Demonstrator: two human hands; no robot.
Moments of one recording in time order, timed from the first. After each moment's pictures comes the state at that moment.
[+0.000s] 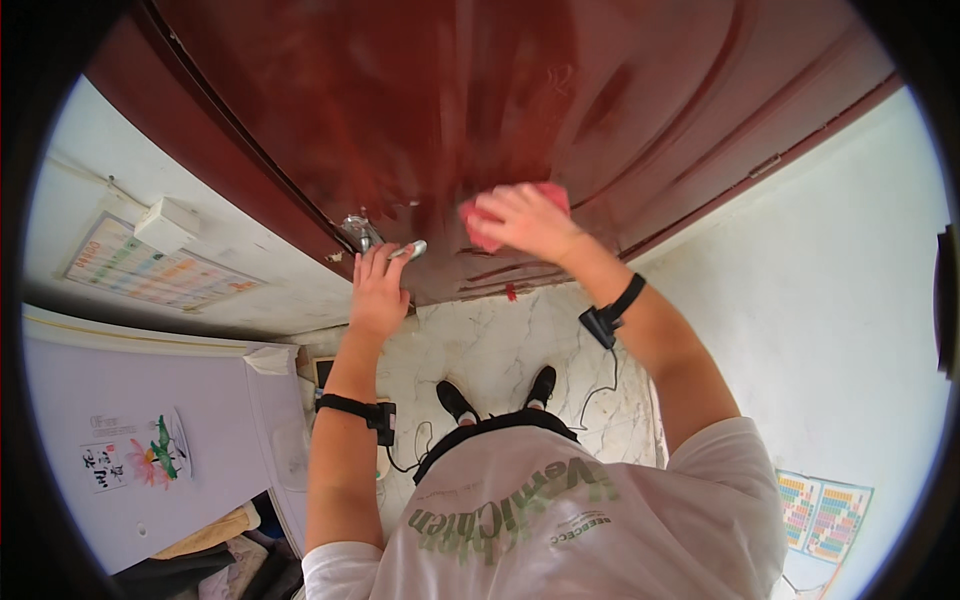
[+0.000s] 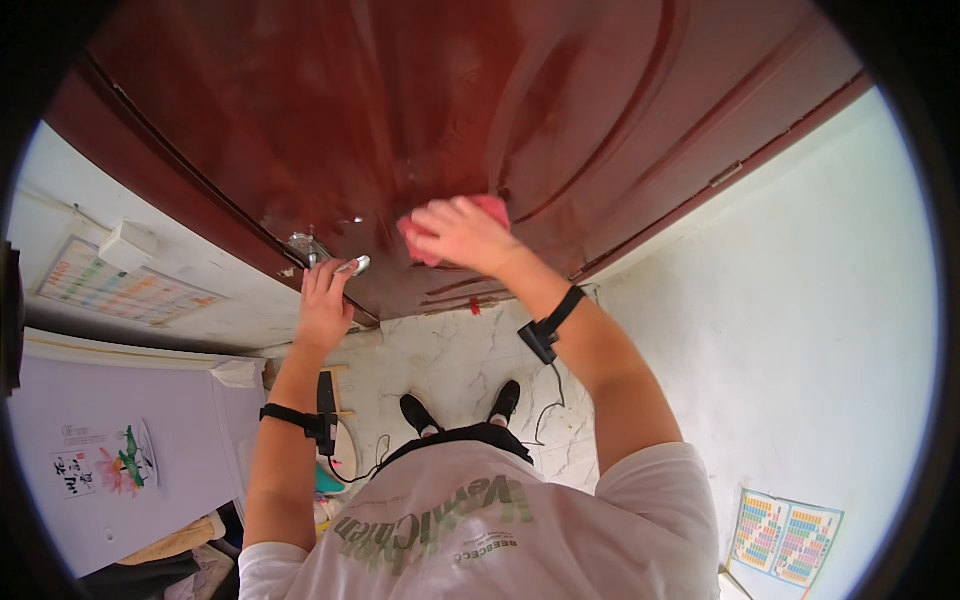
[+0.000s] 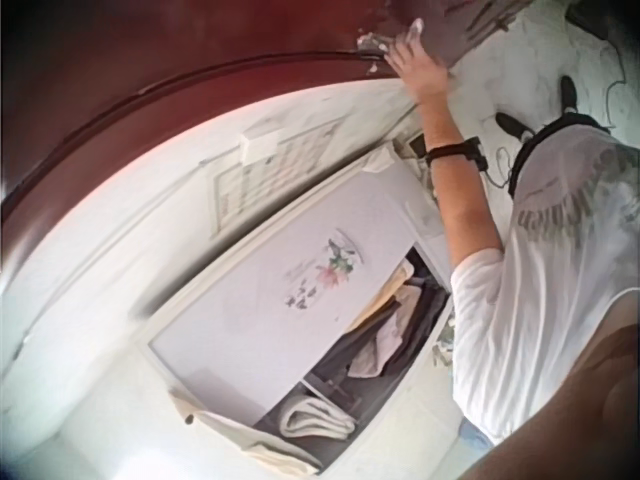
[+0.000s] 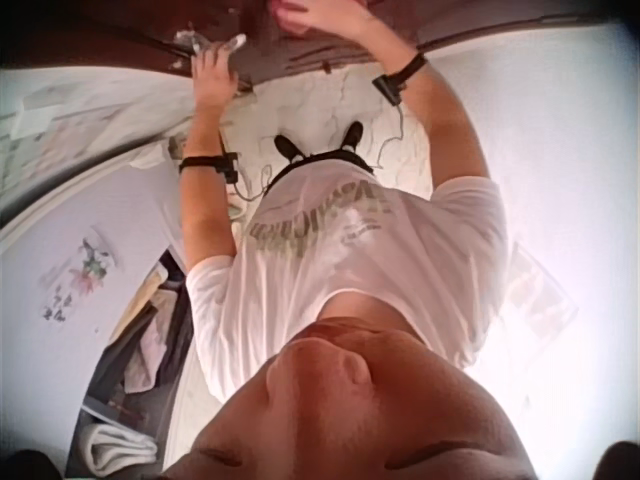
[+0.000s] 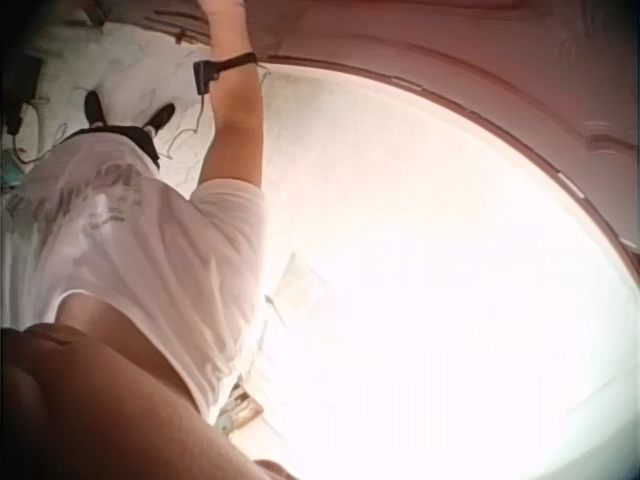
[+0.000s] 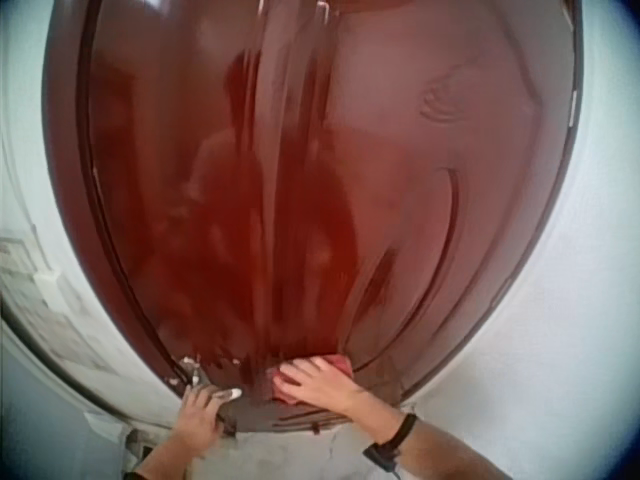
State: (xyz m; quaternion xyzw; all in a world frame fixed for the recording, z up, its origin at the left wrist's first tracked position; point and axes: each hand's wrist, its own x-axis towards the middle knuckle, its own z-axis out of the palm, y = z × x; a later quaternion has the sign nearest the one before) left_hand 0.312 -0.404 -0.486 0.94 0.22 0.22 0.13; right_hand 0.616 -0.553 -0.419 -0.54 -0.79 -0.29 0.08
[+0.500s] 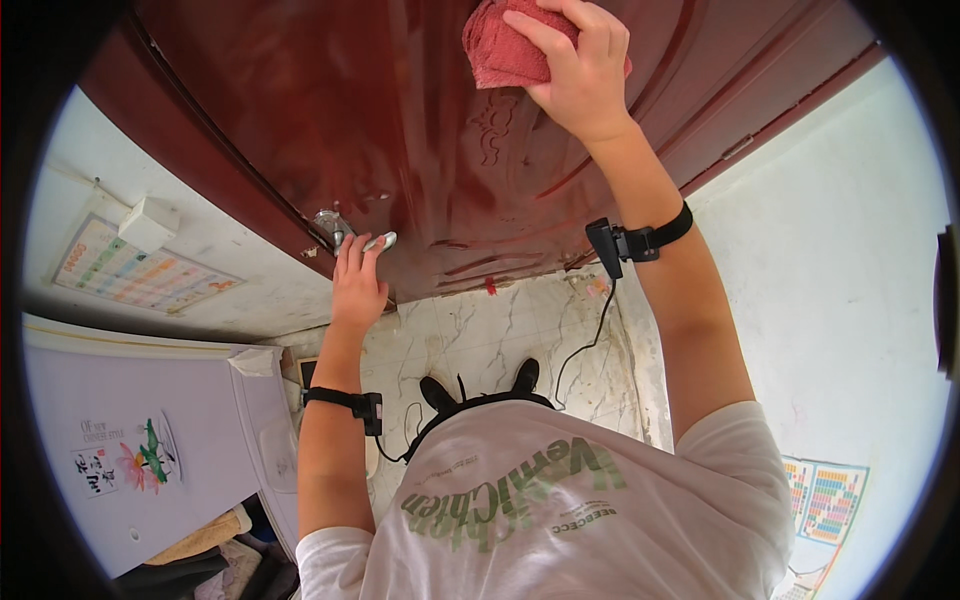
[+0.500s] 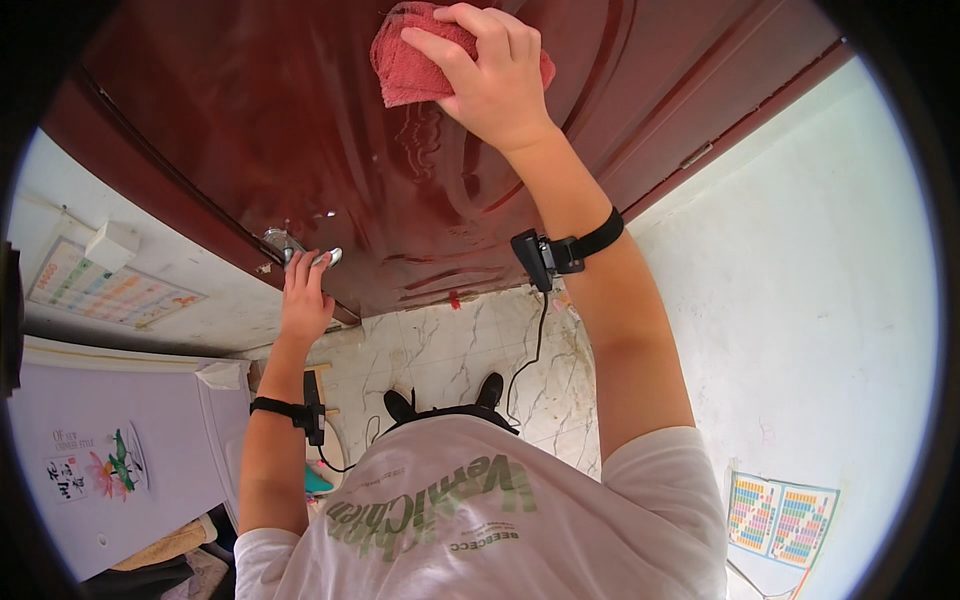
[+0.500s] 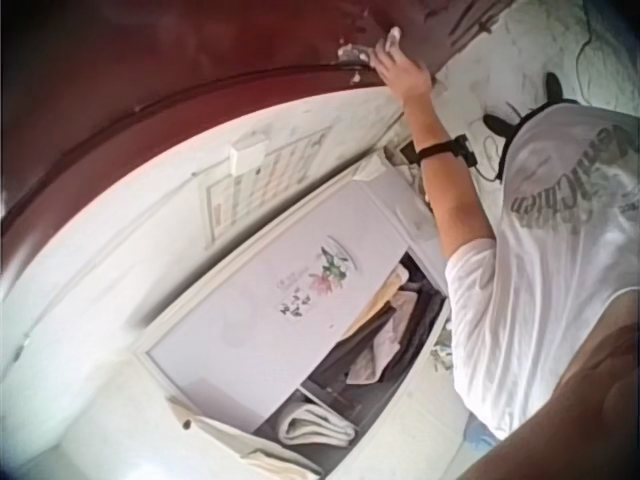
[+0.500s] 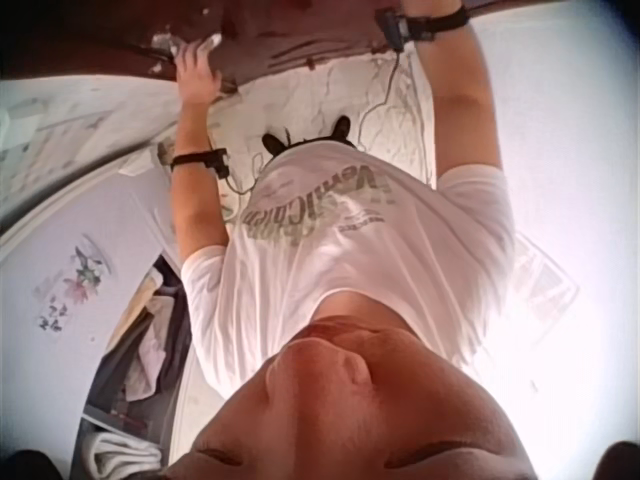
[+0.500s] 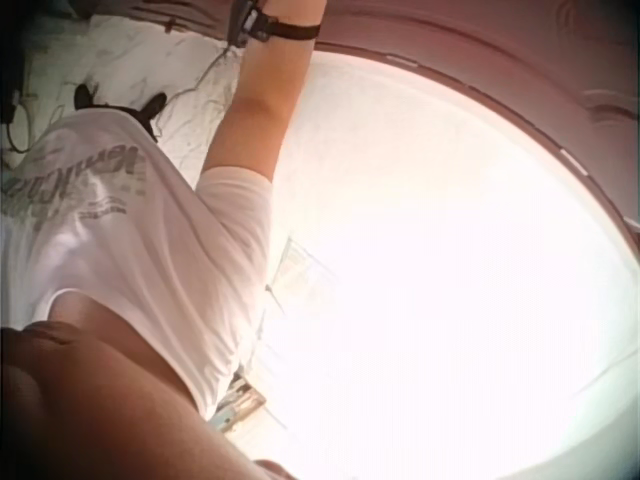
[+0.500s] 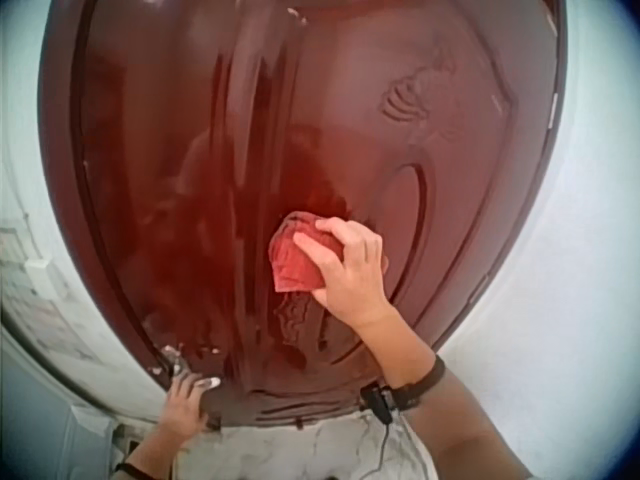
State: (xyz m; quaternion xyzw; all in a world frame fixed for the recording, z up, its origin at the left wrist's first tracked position) left_hand 0.318 -0.412 -0.503 0.94 0.23 0.24 0.12; right_hand 0.653 -0.557 -0.218 -0.52 -0.62 -0.52 0.28
